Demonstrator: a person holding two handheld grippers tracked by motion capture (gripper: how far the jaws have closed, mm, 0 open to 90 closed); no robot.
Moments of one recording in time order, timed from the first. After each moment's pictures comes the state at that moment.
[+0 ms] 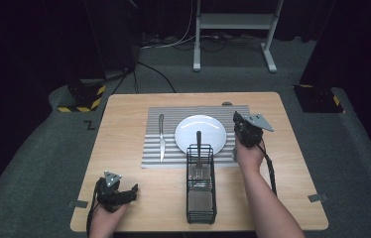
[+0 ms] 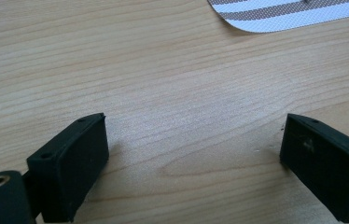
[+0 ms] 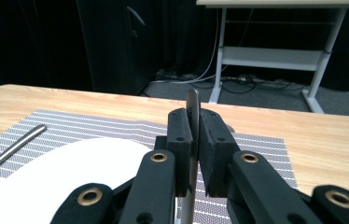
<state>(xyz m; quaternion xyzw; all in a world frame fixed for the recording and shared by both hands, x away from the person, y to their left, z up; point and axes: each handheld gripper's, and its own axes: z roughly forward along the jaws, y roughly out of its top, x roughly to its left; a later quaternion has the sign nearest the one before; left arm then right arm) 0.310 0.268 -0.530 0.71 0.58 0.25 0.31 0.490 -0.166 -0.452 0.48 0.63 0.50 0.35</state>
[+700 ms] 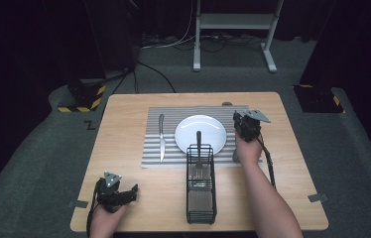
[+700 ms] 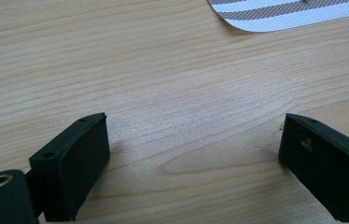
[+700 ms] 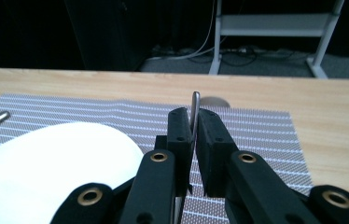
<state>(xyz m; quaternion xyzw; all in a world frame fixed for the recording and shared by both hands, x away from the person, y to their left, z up) 0.309 0.268 -0.530 0.71 0.58 0.24 0.31 0.534 -0.175 -0.482 0.52 0.65 0.47 0.31</state>
